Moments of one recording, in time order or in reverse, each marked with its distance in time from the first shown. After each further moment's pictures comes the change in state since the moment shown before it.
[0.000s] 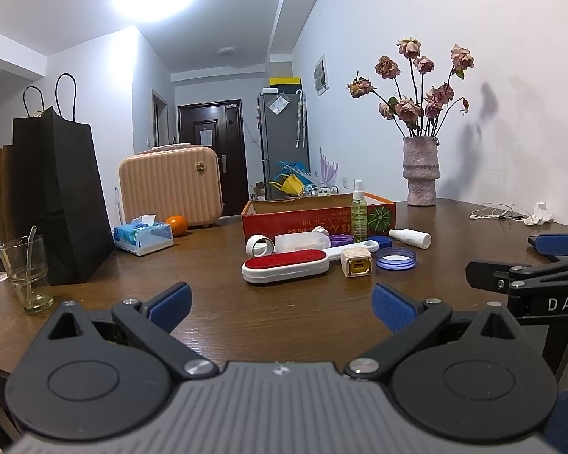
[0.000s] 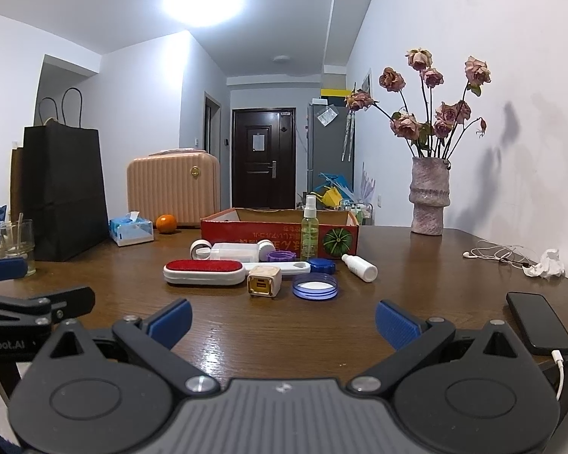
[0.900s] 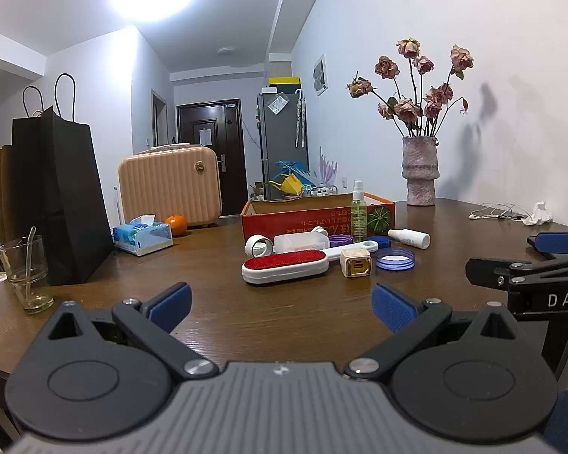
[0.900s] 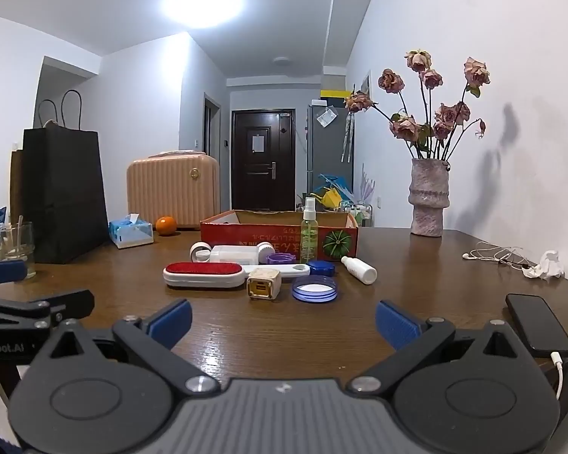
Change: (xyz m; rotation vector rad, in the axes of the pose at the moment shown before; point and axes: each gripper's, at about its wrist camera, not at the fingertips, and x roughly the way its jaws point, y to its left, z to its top) left arm 0.003 0.001 0.000 -0.002 0.001 -0.005; right arm 0.000 0.000 0.001 0.002 -0.002 0.000
